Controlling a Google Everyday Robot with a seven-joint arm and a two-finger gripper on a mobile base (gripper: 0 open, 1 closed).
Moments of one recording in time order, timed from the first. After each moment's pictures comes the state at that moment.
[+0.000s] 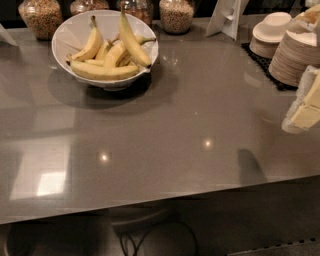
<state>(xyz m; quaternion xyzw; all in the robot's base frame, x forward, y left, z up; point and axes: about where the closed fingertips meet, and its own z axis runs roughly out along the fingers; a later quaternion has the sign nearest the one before) 0.441 -0.204 1.018 -0.61 0.75 -0.05 0.24</state>
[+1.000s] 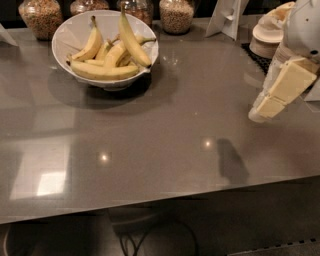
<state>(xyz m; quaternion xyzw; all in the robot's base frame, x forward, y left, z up) 0.468 -0.168 1.014 -0.61 0.73 -0.02 0.29</state>
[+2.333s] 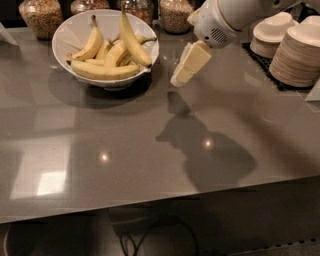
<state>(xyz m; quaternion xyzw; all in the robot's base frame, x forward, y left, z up) 0.620 -0.056 0.967 -0.60 0.71 0.06 0.36</state>
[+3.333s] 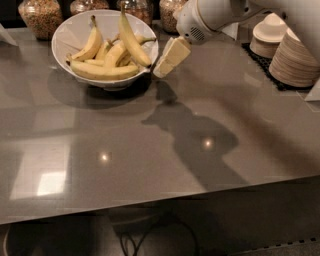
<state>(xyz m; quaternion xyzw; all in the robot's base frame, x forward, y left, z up) 0.670 -0.012 0.960 -0.60 0.69 0.08 0.40</state>
